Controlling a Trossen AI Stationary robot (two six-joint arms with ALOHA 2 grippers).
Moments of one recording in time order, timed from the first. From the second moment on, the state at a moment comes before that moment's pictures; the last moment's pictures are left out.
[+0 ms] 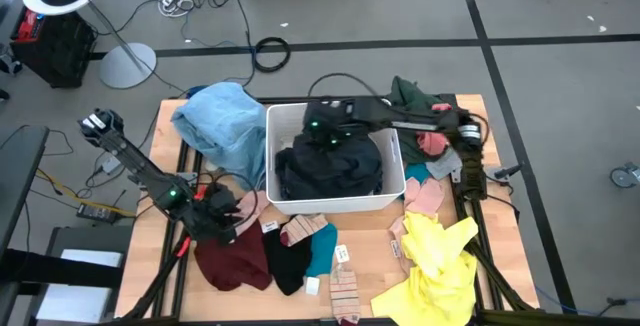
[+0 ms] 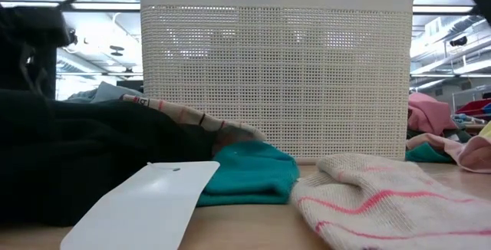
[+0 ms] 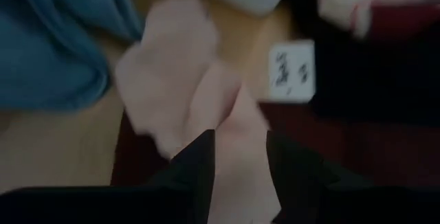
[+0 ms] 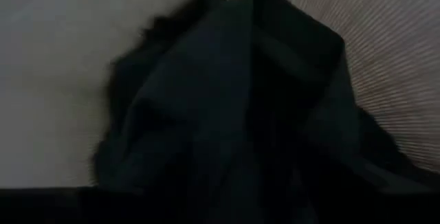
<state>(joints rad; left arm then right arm) -0.74 0.90 0.42 -0.63 -0.49 -1.15 -0.15 1.95 1.95 -1.04 -0.01 0.30</state>
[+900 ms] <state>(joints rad) -0.74 0.98 0.64 -0.85 -0.41 -1.12 0.38 1.48 1.94 -1.39 0.62 0.70</state>
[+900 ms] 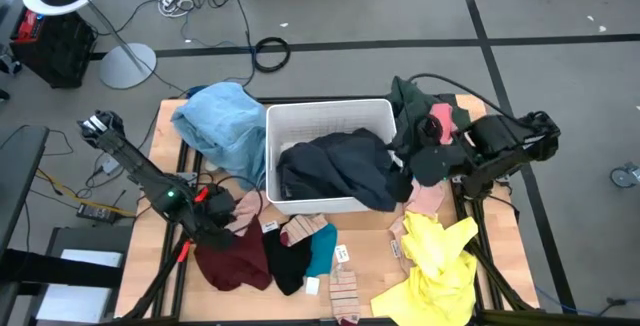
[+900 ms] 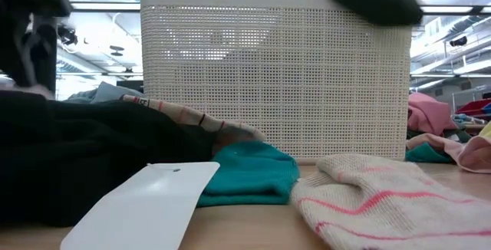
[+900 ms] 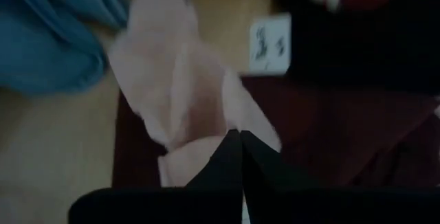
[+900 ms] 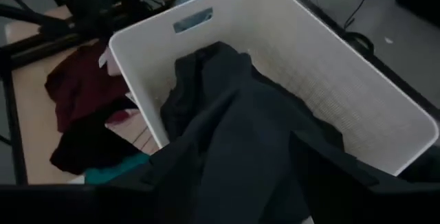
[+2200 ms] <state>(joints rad) -0.42 1.01 1.48 -0.79 -0.65 -0.15 0.90 1.52 1.16 -1.17 0.69 1.77</state>
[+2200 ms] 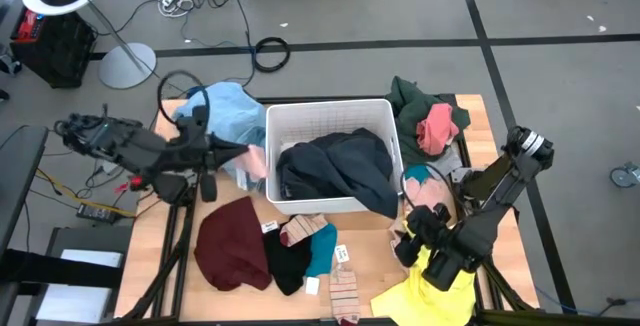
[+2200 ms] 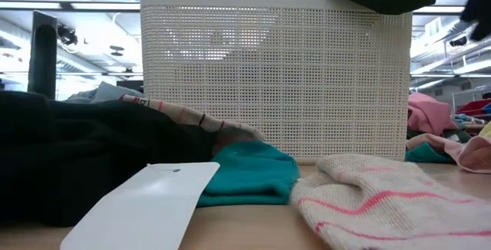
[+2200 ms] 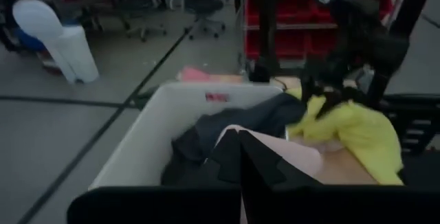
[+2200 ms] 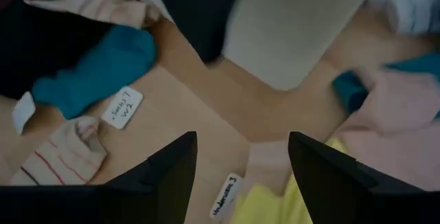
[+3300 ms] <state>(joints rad) 0.00 1.55 1.57 -0.81 -0.16 -0.03 0.87 1.52 1.04 -0.98 0.77 1.79</state>
